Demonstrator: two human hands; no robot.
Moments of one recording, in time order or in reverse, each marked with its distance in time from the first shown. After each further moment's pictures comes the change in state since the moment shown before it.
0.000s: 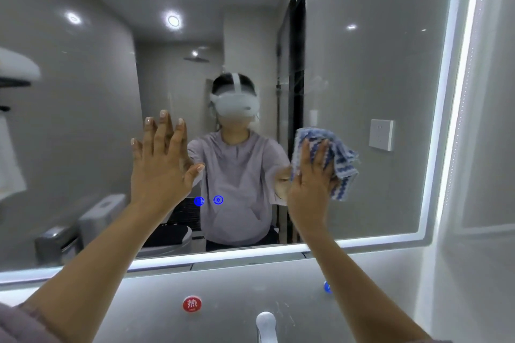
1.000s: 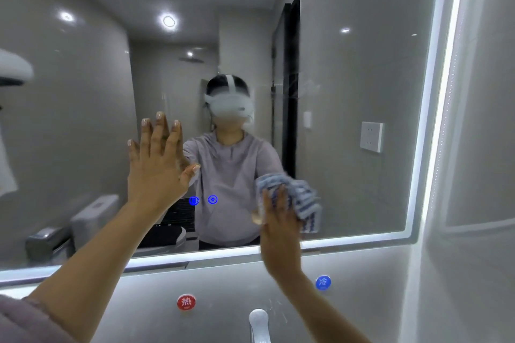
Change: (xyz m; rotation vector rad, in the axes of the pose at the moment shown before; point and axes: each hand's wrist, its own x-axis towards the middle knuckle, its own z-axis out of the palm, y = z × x) left_hand 0.000 0.002 0.000 -0.024 -0.007 -0.011; right_hand -0.083 0.017 0.033 -0.010 -0.106 -0.218
